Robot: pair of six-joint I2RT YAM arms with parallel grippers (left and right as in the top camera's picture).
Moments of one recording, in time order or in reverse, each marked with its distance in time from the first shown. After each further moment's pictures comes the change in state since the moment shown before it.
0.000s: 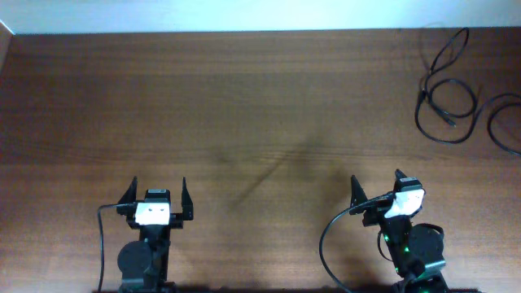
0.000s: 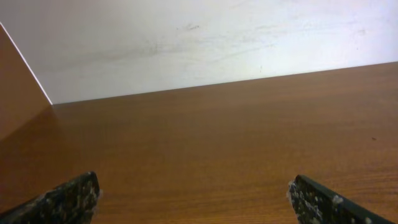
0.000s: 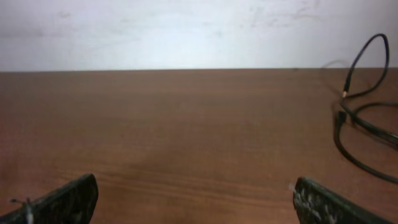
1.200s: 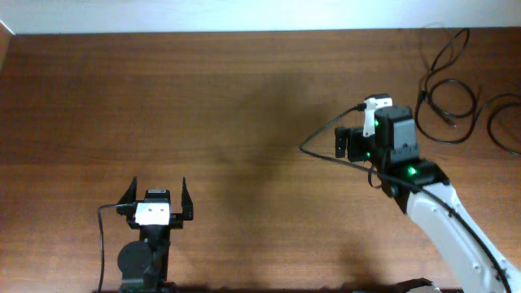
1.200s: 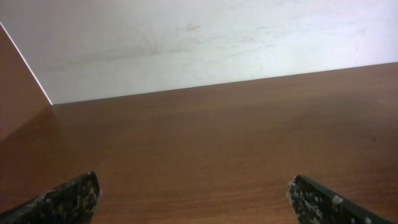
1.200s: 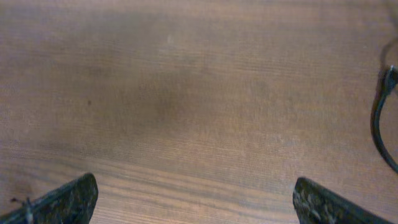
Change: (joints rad) left arm 0.000 0.000 0.000 0.000 0.000 0.000; right arm 0.000 1.038 0.801 -0.351 -0.001 0.000
